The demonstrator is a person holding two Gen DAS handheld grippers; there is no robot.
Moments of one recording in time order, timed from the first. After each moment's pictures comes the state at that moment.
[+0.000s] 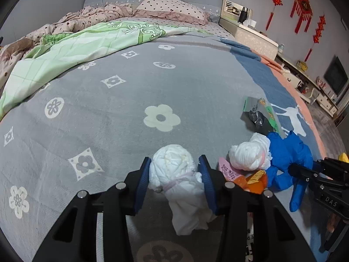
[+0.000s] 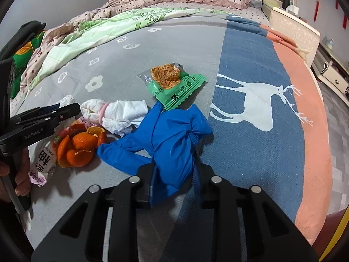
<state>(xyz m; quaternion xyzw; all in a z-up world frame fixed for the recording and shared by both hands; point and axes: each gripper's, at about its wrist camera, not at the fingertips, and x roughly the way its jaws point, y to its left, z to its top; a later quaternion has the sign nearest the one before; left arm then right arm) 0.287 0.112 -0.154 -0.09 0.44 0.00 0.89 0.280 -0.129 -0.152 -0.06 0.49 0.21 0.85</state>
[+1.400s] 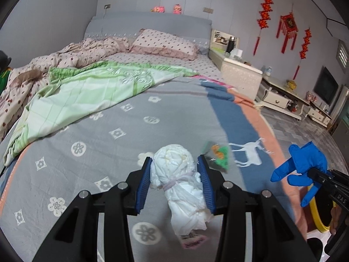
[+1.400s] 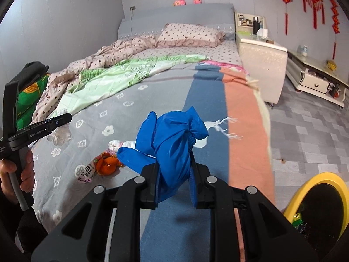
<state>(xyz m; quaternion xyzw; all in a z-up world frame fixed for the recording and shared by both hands) 0.228 0.084 -0.024 -0.08 0.35 -0.01 0.93 0.190 -0.233 -0.014 0.00 0.37 0.17 0.91</state>
